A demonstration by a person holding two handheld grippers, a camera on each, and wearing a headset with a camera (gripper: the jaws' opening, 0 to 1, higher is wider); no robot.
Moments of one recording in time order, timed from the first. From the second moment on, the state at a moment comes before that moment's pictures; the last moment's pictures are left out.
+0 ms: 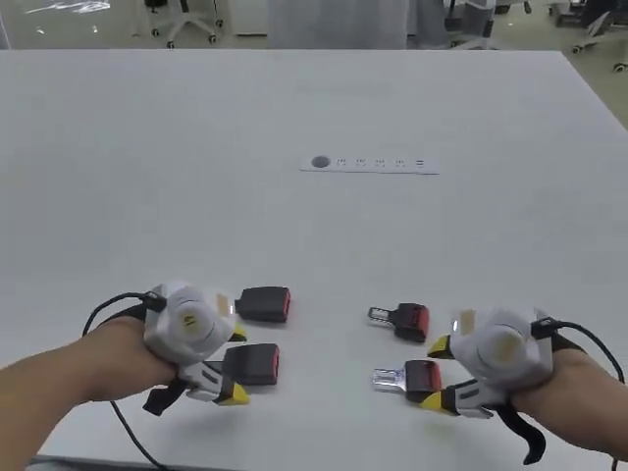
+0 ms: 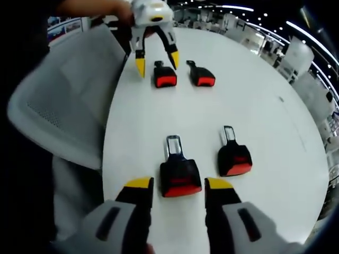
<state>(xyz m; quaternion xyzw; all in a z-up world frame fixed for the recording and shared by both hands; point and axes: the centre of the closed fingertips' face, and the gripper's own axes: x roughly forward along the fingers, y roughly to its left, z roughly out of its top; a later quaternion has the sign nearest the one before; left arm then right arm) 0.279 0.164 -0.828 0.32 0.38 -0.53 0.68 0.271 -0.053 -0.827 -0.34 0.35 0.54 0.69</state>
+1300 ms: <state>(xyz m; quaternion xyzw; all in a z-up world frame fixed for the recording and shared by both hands) 0.276 0.170 -0.844 0.38 0.40 -0.56 0.61 0.273 -0.044 -0.845 -0.35 0.37 0.57 0.64</state>
